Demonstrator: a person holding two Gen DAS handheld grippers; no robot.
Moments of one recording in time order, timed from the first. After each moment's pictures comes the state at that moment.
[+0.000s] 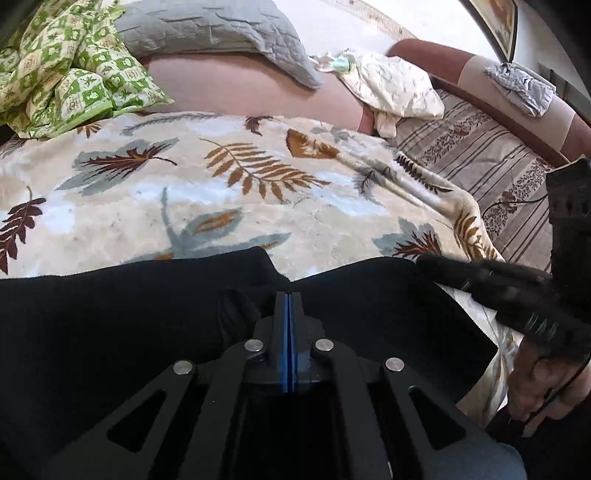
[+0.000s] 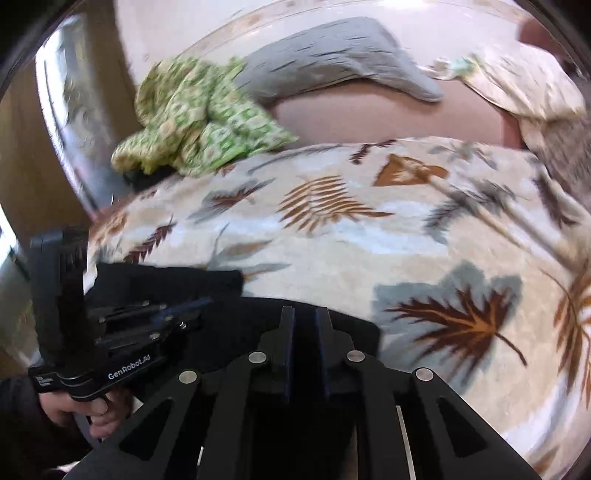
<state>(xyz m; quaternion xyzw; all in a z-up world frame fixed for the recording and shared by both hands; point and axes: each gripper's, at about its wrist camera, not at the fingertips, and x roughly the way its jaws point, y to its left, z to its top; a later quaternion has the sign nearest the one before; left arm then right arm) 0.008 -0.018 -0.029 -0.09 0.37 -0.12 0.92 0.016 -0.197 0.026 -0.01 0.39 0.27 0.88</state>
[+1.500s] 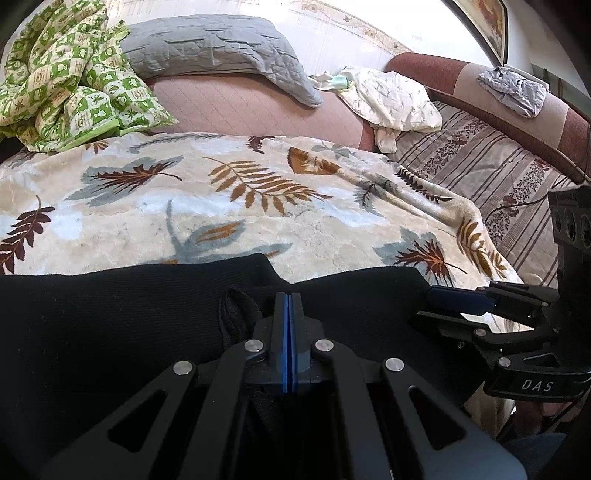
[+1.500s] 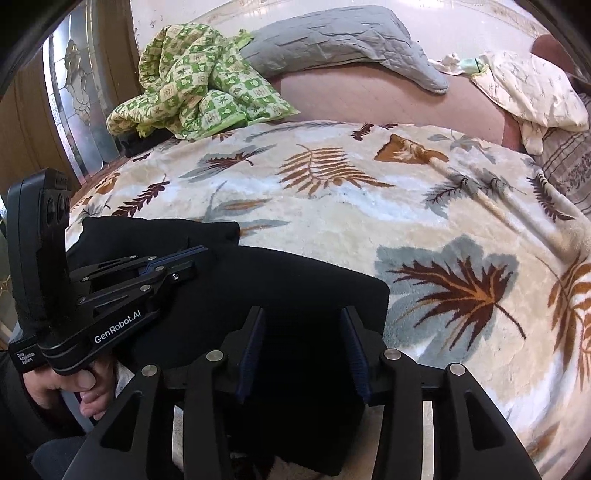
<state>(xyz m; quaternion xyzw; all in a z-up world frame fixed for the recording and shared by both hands) -0.001 -0.021 -0.033 -0.08 0.33 -0.11 0.94 -0.005 -0.195 0.014 -0.05 0.40 0.26 0.88</state>
